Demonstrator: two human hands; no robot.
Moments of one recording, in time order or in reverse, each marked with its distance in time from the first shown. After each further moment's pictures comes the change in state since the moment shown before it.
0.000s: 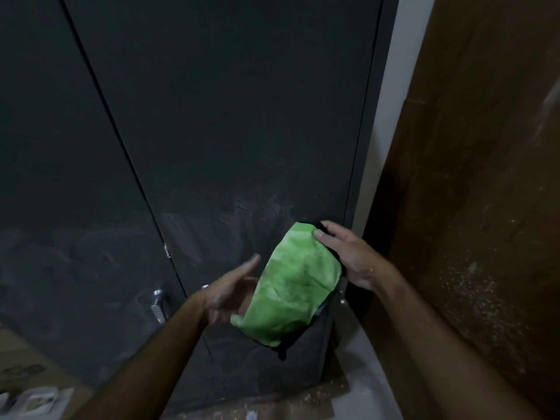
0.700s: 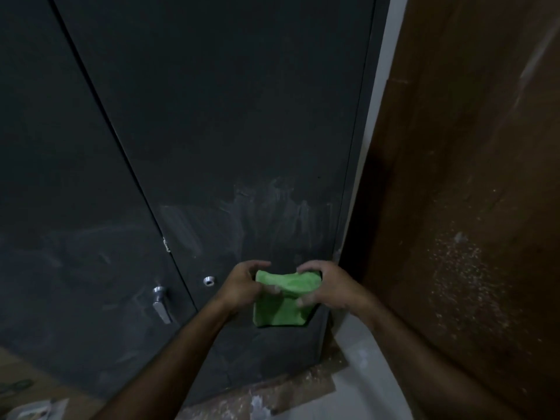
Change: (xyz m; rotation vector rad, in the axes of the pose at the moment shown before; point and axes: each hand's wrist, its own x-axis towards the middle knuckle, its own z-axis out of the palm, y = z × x) left_hand 0.042 -0.040 -0.034 0.555 0.384 0.300; right_hand -0.021 0.095 0.036 -0.769 0.064 0.173
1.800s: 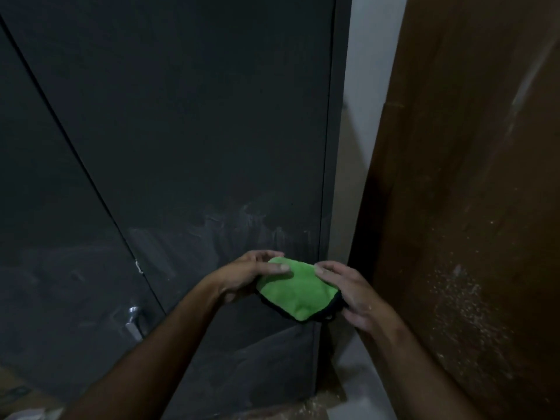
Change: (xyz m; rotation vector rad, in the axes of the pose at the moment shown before) left_hand 0.038 0.103 0.050 -0.311 -0.308 -0.069; right_hand 0.004 0.031 -0.098 0.975 -0.013 0.019
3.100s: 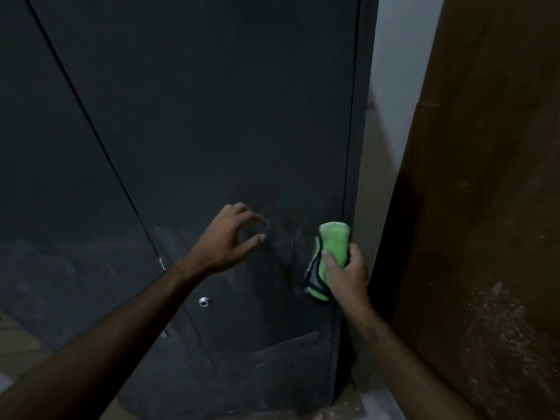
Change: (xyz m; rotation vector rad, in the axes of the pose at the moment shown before) left_hand -0.023 0.049 -0.067 1.330 0.512 0.804; right_hand 0.054 0.010 0.036 -0.459 0.512 -0.478
